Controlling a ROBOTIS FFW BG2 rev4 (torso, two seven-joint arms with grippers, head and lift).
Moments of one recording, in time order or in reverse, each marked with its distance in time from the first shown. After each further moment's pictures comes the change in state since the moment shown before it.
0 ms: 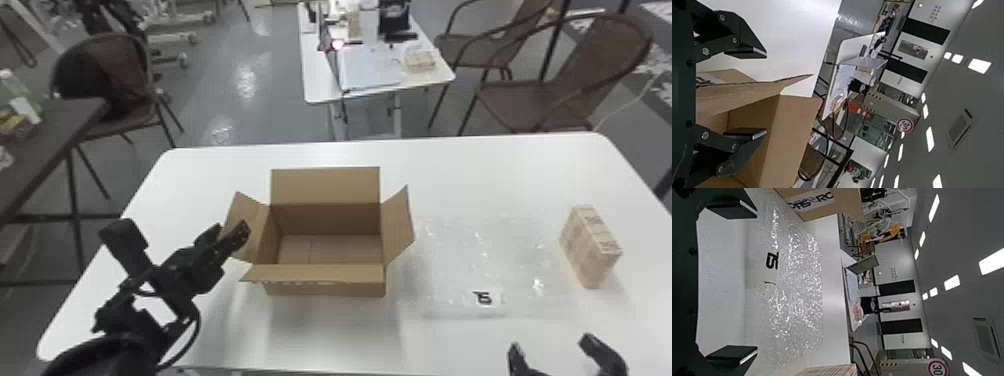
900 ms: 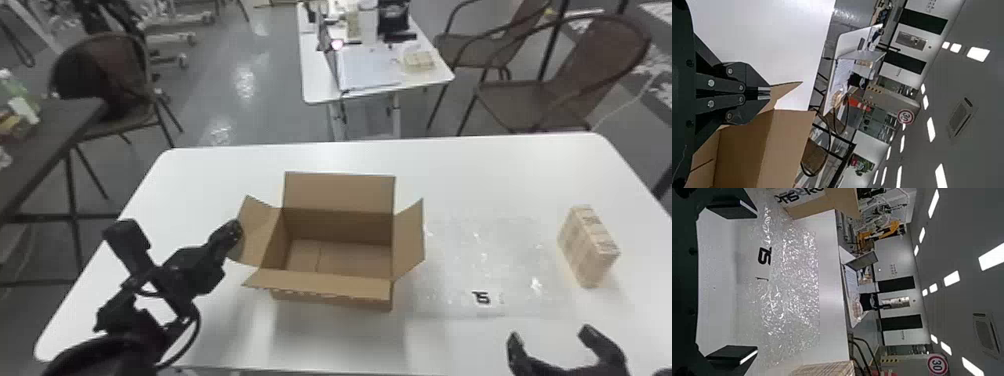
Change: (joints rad) left arm -0.007 0.018 -0.018 0.040 -0.024 -0.047 -0.041; right arm -0.019 0.000 0.003 -0.026 -0.007 0.050 -0.032
